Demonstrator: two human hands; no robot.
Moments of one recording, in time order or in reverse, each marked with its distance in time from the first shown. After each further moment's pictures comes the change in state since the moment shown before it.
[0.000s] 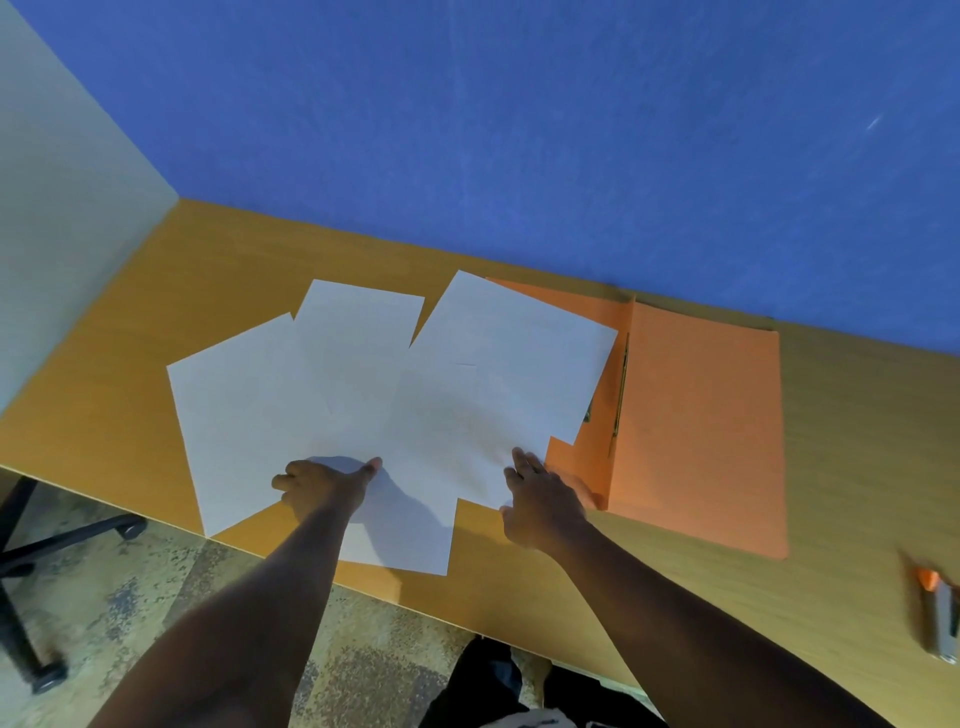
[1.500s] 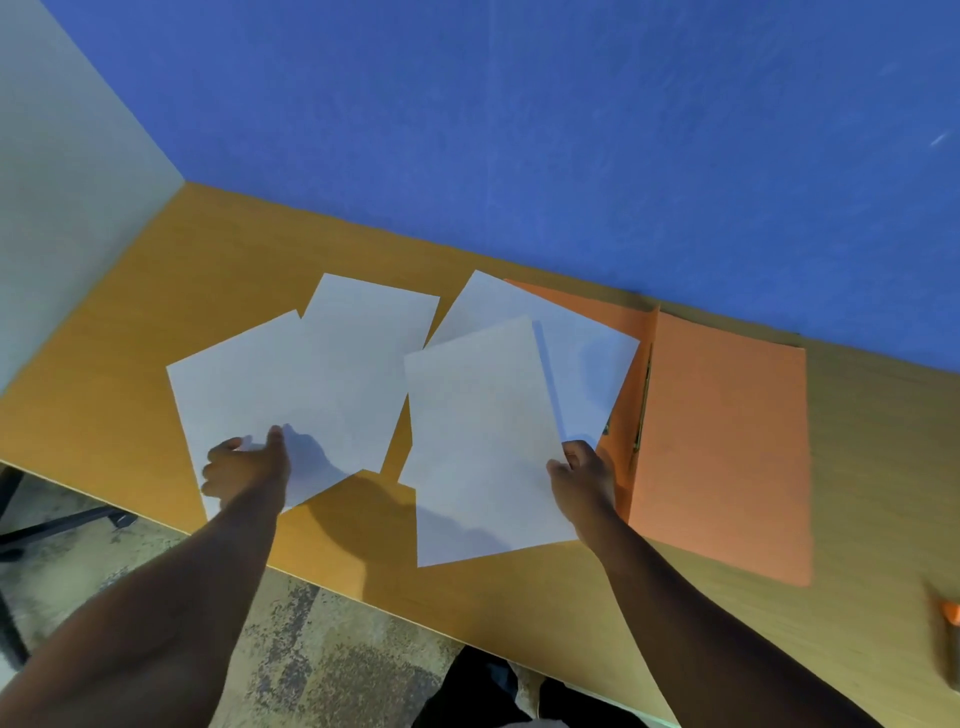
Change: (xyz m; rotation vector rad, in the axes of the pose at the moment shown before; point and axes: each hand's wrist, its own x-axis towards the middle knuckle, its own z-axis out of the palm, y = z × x) left_hand 0.077 -0.015 -0.048 -0.354 0.209 -0.199; right_hand 0.023 0.011 -0.024 0.979 0.318 0.579
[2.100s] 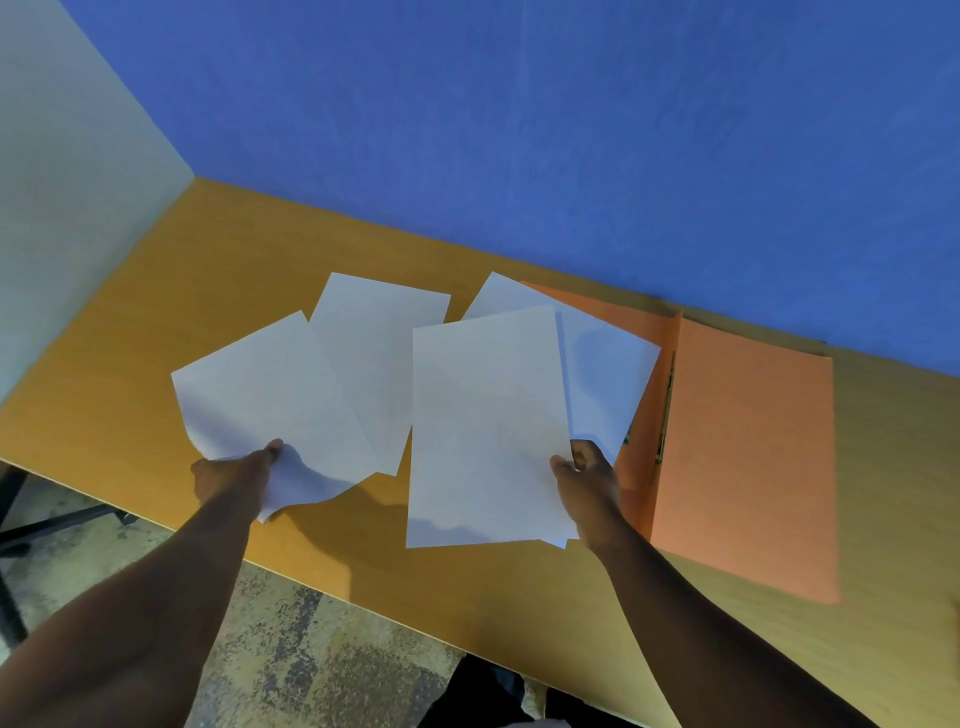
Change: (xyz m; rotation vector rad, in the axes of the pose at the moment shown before) left_hand 0.046 -0.007 -0.017 -0.173 -0.144 -0.189; right_hand 0.005 -0.014 0.019 0.077 -0.028 0.008
